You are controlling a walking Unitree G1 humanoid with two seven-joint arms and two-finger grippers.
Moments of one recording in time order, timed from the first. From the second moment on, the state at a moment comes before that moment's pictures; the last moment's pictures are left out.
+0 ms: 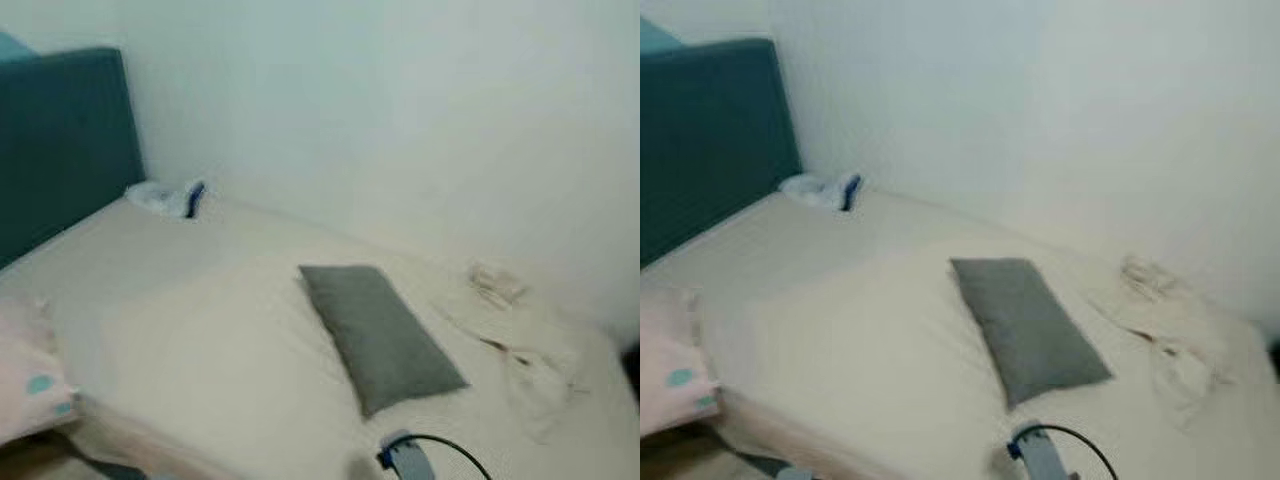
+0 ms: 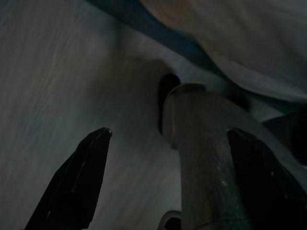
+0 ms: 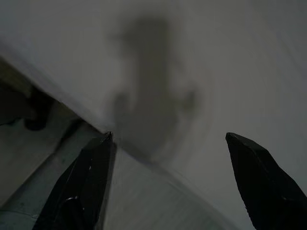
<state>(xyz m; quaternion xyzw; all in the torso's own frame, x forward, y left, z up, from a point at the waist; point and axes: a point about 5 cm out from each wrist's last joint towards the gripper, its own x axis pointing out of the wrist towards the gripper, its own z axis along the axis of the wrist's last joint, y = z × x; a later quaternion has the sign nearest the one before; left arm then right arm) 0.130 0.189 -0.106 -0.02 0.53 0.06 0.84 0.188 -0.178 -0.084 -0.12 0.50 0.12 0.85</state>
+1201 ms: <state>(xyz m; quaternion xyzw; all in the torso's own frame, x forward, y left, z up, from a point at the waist) 0.140 0.183 -0.103 0.00 0.53 0.04 0.85 0.201 -0.169 -0.078 -0.07 0.49 0.12 0.86</state>
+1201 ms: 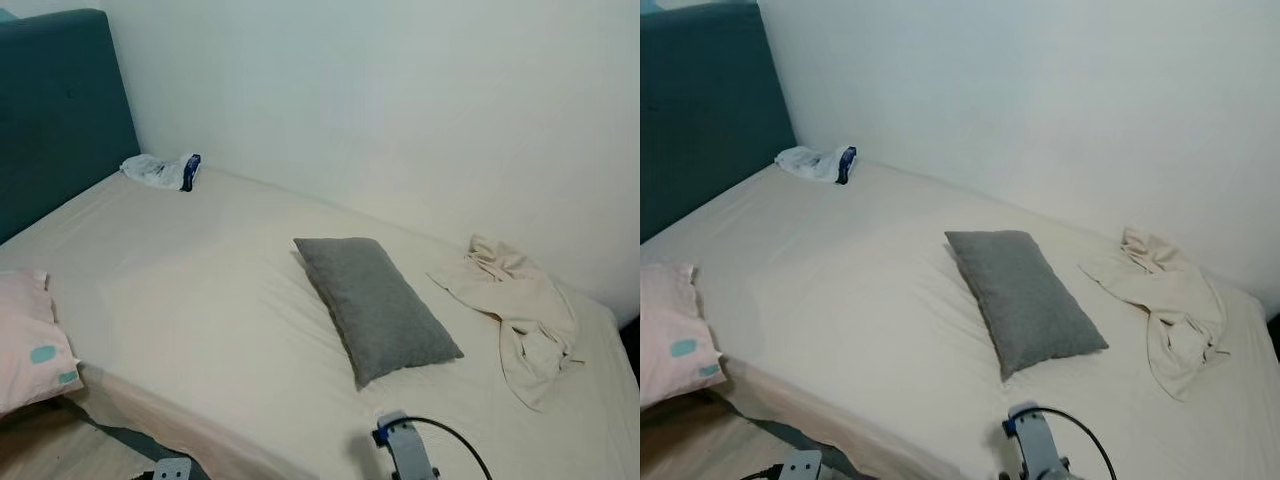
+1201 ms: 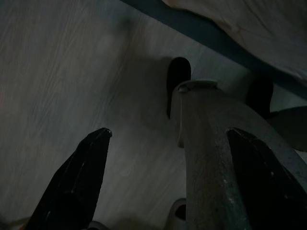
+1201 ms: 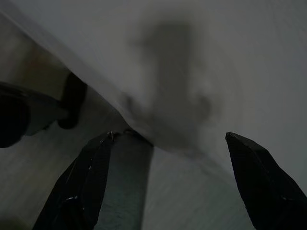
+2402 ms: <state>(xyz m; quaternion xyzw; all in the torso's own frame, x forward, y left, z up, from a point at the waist) 0.153 0.192 -0.097 -0.03 0.50 0.09 0.86 0.328 -0.164 0.029 0.13 0.24 0.08 0.96</state>
